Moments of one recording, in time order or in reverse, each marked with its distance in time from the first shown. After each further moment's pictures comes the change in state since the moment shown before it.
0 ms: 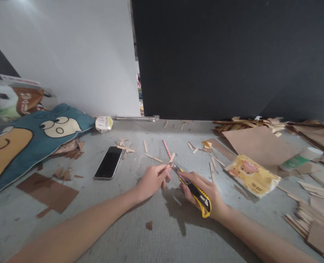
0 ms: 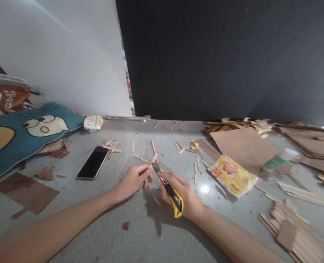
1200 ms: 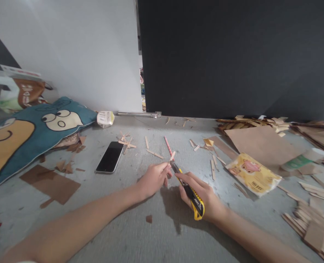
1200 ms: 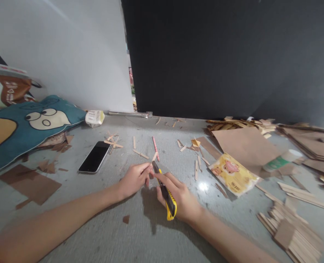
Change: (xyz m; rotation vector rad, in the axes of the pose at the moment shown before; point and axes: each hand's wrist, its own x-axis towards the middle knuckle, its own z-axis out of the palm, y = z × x) left_hand -0.008 0.001 0.005 0.094 -0.001 0.081; right_hand 0.000 -0.016 0.004 -0.053 -0.126 0.026
